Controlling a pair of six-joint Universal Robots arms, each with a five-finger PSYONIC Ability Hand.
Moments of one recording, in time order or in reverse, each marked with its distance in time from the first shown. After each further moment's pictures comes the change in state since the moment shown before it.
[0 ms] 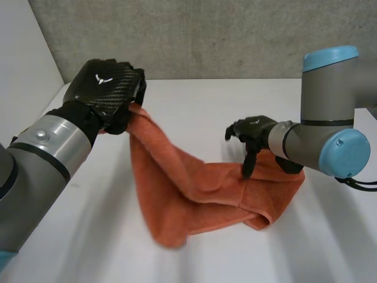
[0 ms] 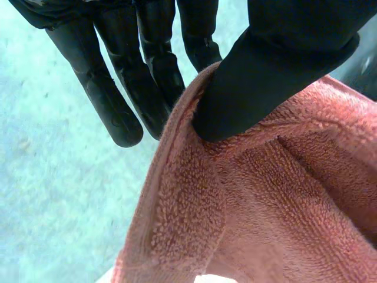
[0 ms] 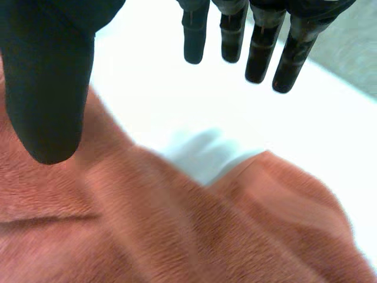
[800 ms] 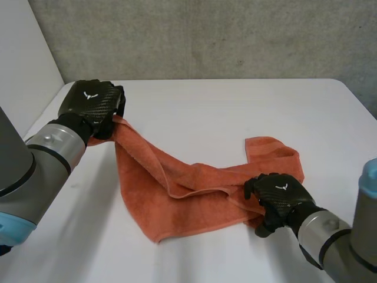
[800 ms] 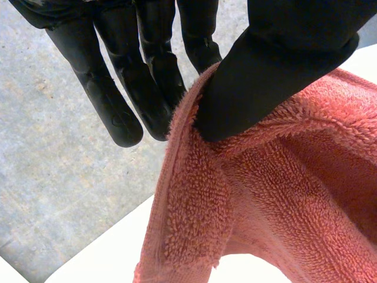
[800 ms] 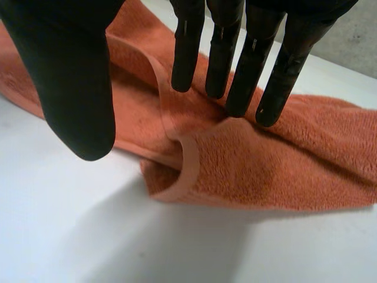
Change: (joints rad) left arm 0.115 -0.110 -0.050 0.094 0.005 -0.011; right arm -0.006 -0.616 1.126 -0.587 0.052 0.182; left_hand 0.000 0.000 0.000 0.000 0.000; right_hand 0.279 0.347 0.355 0.348 0.318
